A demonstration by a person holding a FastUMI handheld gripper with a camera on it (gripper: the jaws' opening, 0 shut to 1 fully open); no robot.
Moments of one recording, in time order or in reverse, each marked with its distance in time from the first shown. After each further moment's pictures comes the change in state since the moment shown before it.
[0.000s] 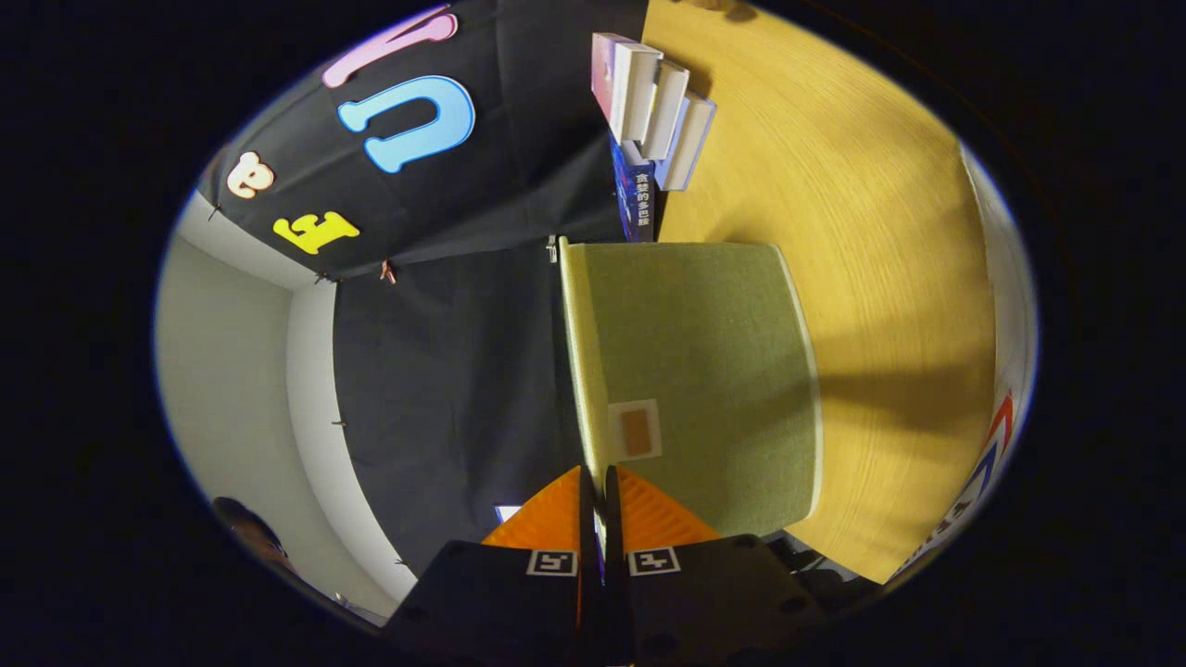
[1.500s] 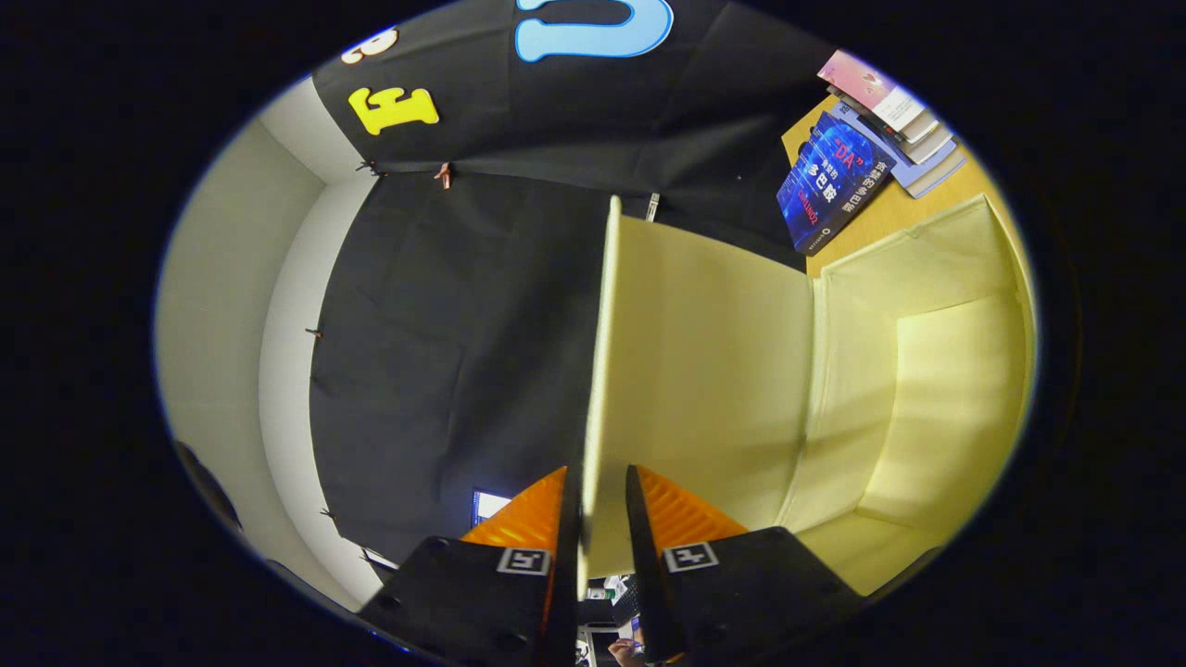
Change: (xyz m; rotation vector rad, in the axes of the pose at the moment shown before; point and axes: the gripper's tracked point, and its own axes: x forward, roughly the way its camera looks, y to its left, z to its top) arm 0.182 0.149 -0.085 -0.302 0.055 -0.014
